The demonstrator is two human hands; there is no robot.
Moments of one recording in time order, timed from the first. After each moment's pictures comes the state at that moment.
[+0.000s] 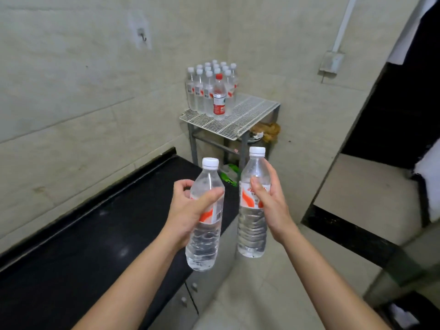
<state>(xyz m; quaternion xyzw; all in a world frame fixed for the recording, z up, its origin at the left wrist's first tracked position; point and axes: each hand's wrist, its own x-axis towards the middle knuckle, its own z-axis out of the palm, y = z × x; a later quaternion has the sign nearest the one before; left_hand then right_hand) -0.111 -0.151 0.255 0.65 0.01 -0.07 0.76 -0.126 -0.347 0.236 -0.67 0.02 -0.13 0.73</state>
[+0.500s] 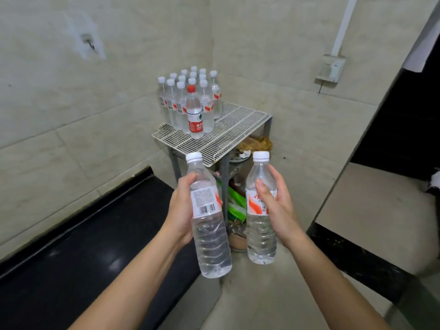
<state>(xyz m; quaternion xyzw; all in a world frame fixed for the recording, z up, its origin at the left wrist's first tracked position) 0.059 -0.312 0.263 0.54 0.03 -0.12 0.83 0.024 -0.510 0.239 -0.69 0.03 -0.14 0.71</state>
